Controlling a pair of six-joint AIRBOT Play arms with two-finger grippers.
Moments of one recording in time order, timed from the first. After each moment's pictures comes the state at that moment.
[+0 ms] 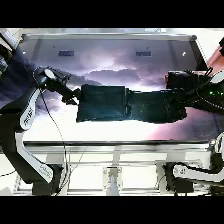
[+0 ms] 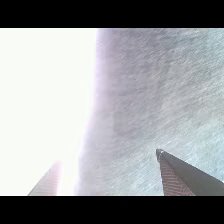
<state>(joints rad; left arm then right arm) 0.01 -1.87 1.52 1.01 -1.38 -1.41 -0.34 -1.38 1.23 -1.20 1.45 1.21</state>
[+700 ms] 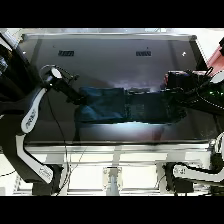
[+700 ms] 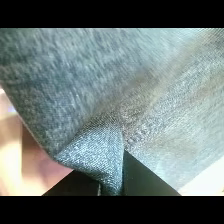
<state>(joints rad) -0.04 -1.79 1.52 1.12 -1.51 -1.44 -0.34 -1.38 1.23 -1.18 1.45 1.21</state>
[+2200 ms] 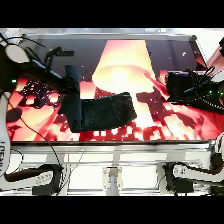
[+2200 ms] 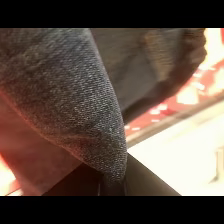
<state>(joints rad) -0.11 -1.36 1.54 1.01 -1.57 -1.49 -0.34 -1.37 1.23 -1.07 1.47 1.21</state>
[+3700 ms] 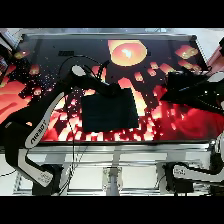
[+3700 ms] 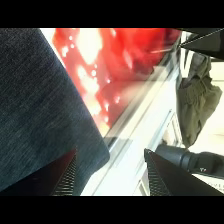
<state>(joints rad) -0.40 -1.72 1.54 0.51 -1.22 -1.22 -0.27 -1.38 1.20 -0.96 1.42 1.07</state>
